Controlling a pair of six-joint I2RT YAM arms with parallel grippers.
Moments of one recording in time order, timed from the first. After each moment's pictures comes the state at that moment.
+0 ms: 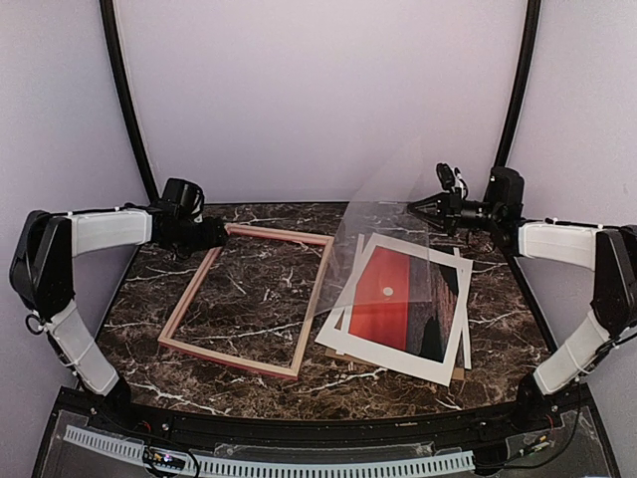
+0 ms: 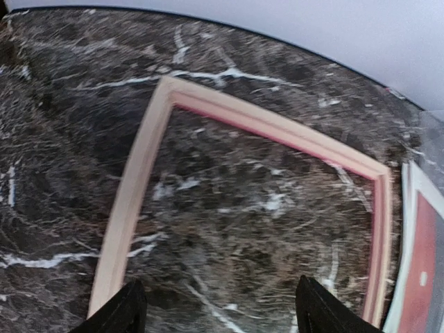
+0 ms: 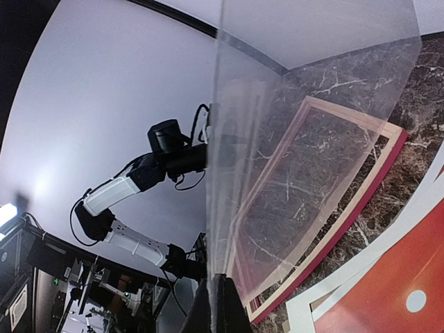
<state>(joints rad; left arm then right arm) -0.30 1.64 1.12 -0.24 0.01 -0.45 0.20 1.53 0.94 0.40 -1.12 0.89</state>
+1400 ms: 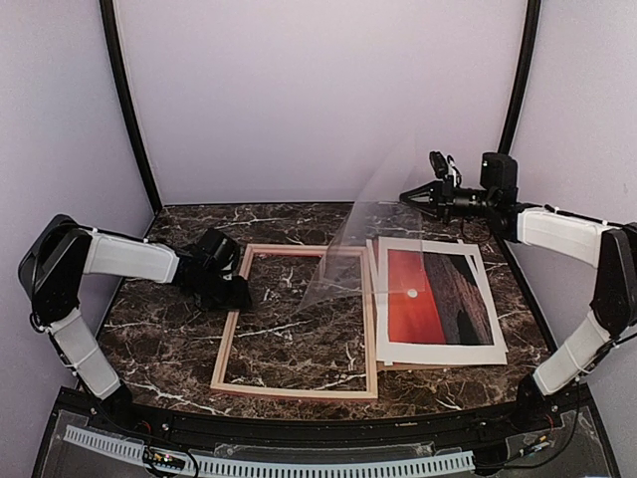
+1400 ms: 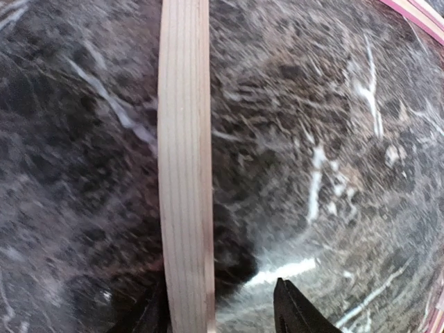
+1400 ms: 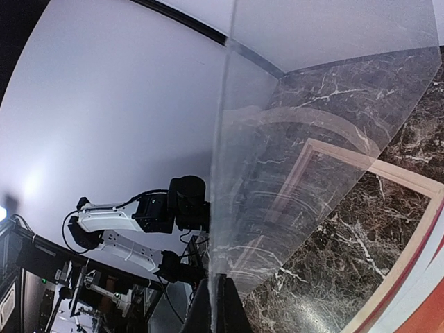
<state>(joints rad) -0.54 1.71 0.92 -0.32 -0.01 -0.57 0.24 1.52 1.07 0.23 -1.06 0.83</state>
